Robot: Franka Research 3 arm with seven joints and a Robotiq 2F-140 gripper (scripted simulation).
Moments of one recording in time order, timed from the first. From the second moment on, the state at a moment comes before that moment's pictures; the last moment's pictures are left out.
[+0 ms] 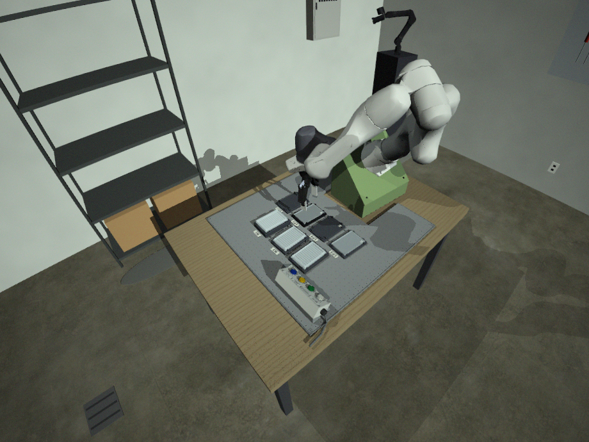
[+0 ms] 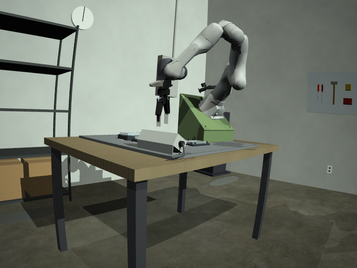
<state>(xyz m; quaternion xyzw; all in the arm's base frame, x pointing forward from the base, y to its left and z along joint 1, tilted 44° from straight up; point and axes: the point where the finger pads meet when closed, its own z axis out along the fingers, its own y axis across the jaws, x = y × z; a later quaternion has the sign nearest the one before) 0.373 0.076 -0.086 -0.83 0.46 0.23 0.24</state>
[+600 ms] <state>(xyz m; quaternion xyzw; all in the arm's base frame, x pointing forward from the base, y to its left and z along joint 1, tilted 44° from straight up) 0.372 0.081 -0.091 -0.90 0.26 0.17 0.30</state>
